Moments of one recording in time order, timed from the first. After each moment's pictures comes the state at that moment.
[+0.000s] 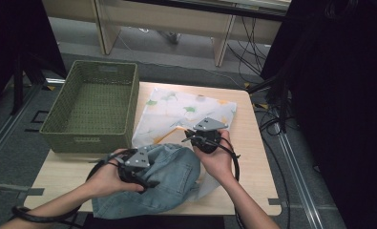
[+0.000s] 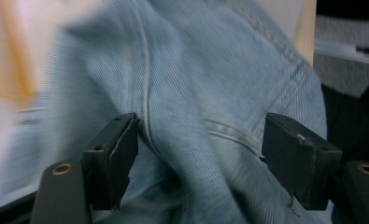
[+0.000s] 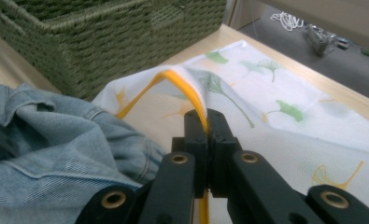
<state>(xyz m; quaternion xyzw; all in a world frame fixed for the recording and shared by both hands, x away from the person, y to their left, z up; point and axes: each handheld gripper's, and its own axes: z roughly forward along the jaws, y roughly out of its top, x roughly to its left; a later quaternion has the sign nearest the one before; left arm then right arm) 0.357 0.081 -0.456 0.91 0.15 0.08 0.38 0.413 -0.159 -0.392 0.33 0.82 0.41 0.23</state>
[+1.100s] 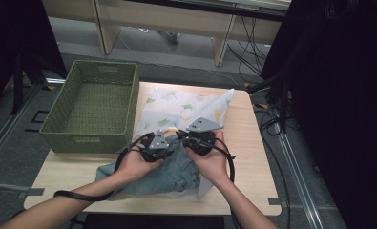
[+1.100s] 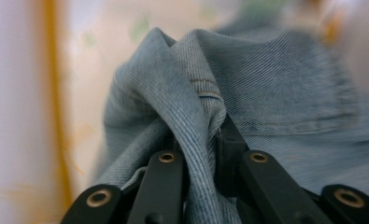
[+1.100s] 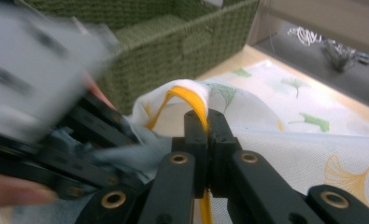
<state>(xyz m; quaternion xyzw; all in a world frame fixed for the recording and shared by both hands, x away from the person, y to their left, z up) 0.414 0.042 -0.466 0.88 0.22 0.16 0.39 0.400 -0.141 -0.380 0.31 0.82 0.44 0.21</state>
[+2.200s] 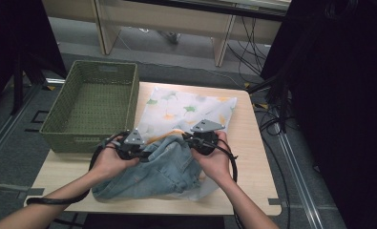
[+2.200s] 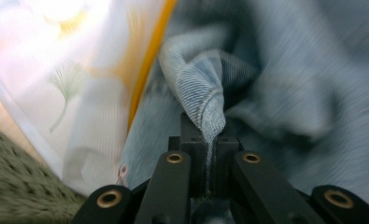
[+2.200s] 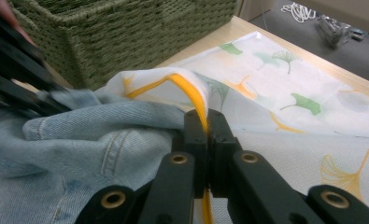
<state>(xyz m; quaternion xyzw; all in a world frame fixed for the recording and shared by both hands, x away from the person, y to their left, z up) 0.403 0.114 -0.436 0.86 0.28 0.12 0.41 0.412 -0.155 -0.396 0.33 0.82 0.41 0.21</state>
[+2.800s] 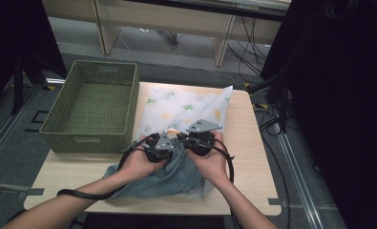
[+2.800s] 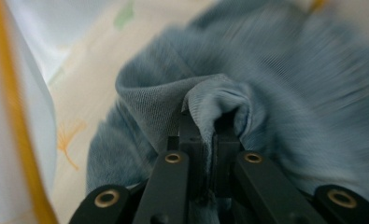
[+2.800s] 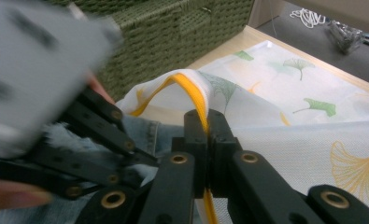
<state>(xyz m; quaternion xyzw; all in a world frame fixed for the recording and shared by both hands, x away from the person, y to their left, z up) 0.417 0.033 -0.463 0.89 0.20 0.17 0.37 0.404 -0.143 -0.389 0.32 0.82 0.42 0.20</state>
